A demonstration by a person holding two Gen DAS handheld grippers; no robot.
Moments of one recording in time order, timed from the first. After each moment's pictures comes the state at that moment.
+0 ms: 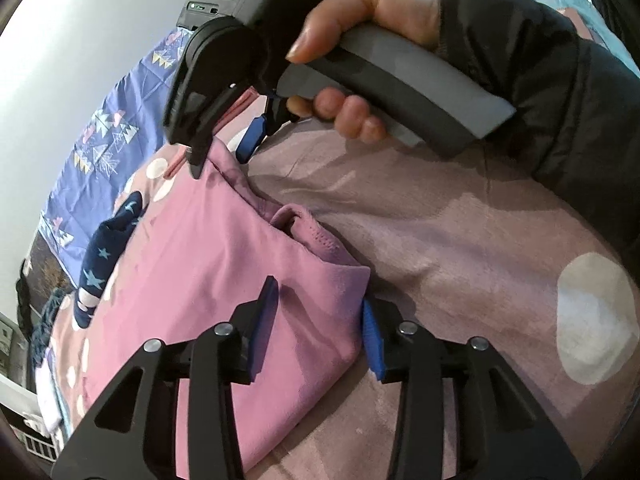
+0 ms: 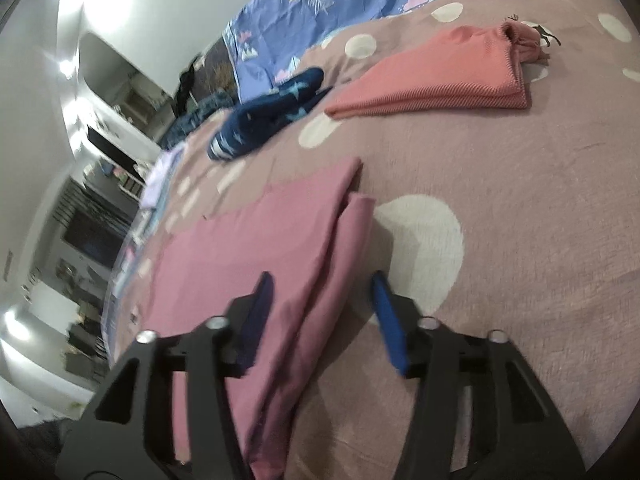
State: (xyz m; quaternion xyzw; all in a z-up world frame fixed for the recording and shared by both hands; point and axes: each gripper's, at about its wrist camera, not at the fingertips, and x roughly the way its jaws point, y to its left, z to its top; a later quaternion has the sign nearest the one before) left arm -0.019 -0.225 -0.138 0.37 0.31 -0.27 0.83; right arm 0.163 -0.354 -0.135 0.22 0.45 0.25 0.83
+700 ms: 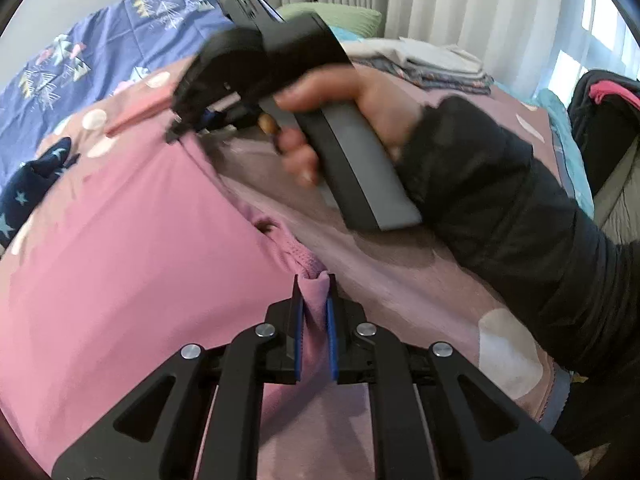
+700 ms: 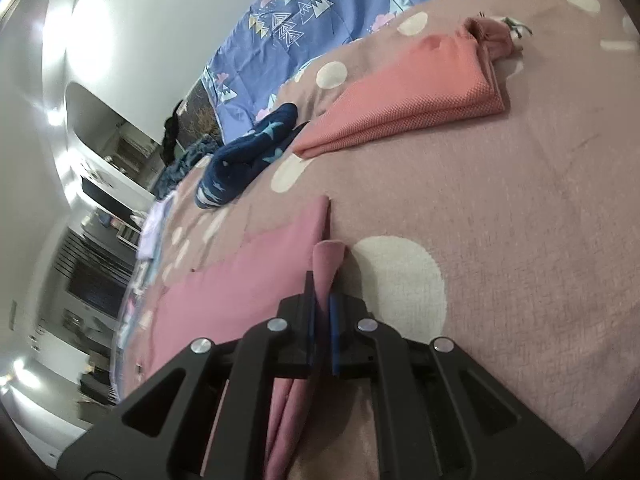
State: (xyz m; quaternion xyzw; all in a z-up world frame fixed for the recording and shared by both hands) left arm 0.010 -0.204 -0.121 0.20 0.40 -0.40 0.80; right arm 0.176 -0.372 -0.147 0.30 0.40 0.21 0.84
